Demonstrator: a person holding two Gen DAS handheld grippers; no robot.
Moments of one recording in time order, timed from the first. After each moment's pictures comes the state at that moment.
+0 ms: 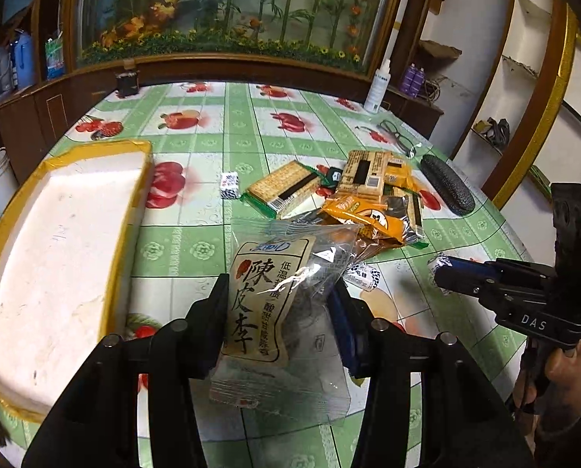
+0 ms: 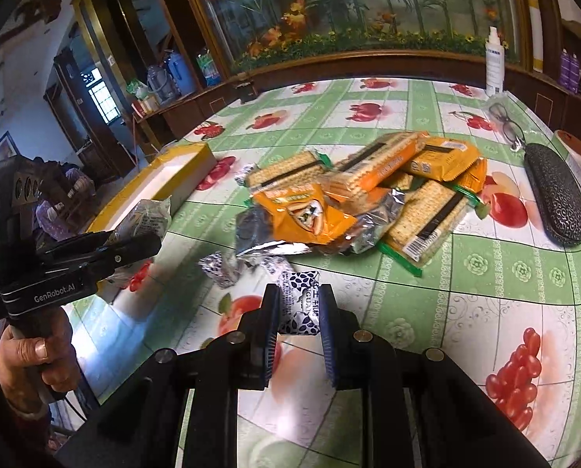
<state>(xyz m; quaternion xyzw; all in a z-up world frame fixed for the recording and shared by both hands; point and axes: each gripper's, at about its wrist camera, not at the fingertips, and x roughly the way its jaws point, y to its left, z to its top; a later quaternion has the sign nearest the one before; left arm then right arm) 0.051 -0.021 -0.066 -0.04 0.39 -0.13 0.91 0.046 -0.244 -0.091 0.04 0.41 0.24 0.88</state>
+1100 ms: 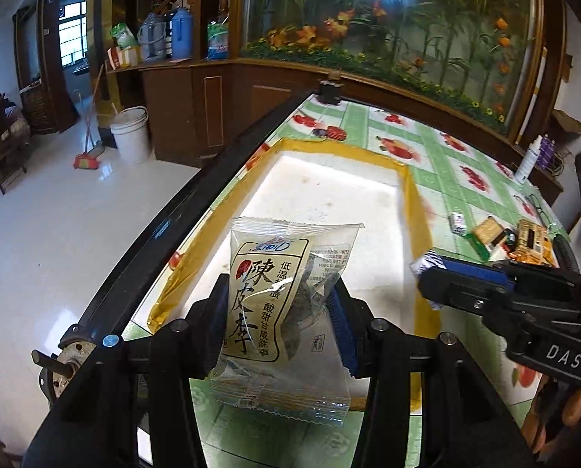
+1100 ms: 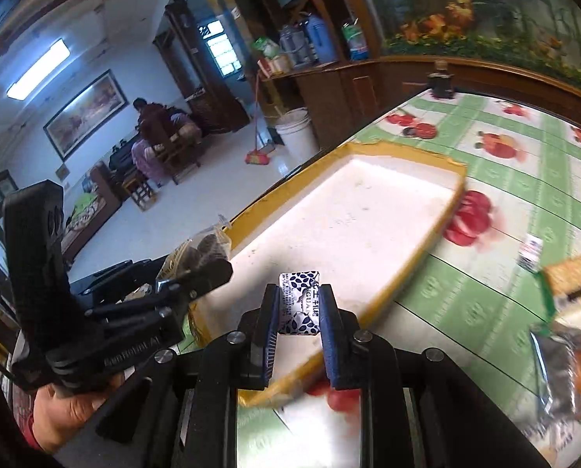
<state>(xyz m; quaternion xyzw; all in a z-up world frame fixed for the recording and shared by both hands) 0.023 0.145 -0.084 -0.09 0.37 0.13 0.91 0.076 0.015 -0.079 -0.02 0.40 0.45 0.80</state>
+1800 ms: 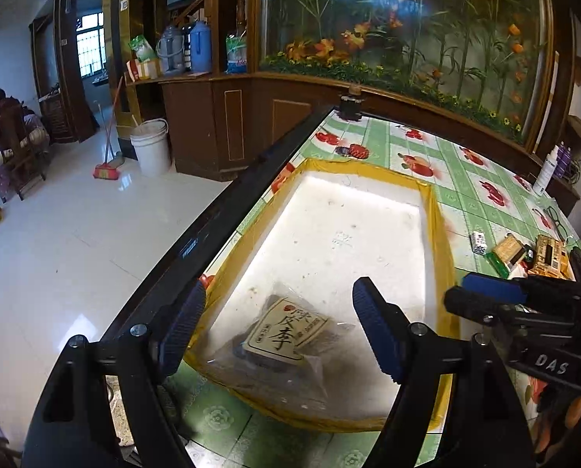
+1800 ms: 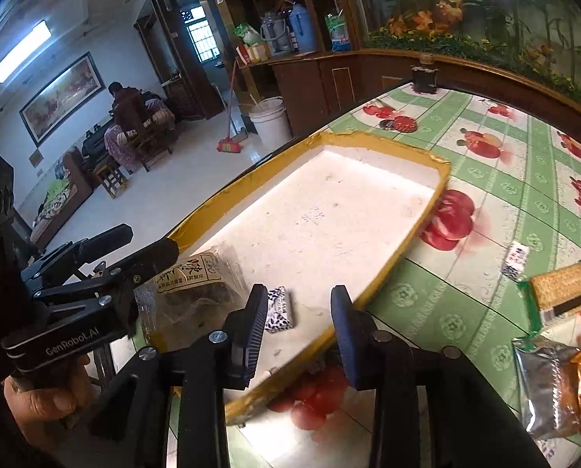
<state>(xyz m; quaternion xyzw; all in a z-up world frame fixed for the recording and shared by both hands) 0.017 0.150 -0.067 -0.08 0.35 0.16 0.92 0.089 0.009 -0.089 -0.05 0.41 0.40 0.82</state>
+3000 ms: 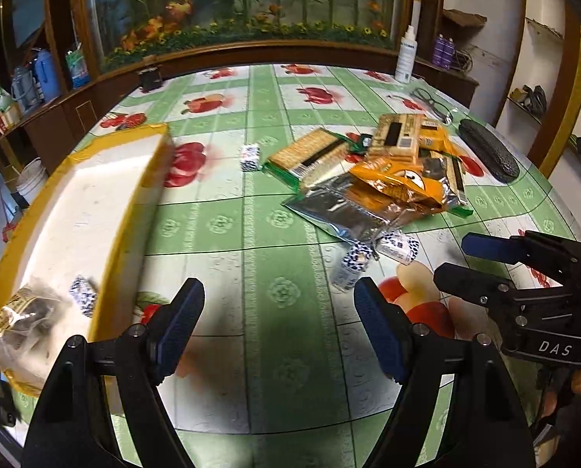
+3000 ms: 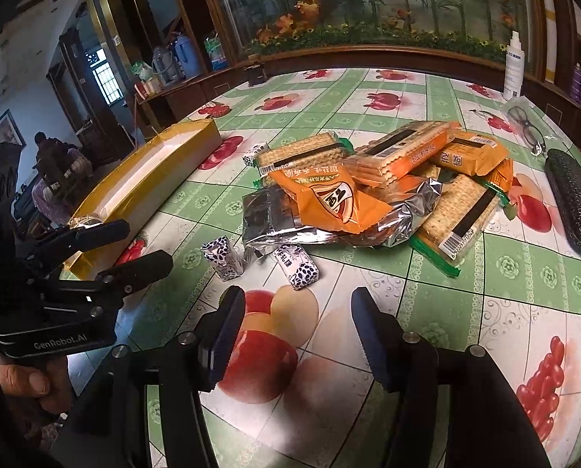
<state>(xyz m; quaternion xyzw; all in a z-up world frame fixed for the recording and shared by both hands) 0.052 -0.052 -0.097 0.03 0.42 -0.06 0.91 0.059 -0.213 -0.119 0.00 0.42 0.24 0.88</state>
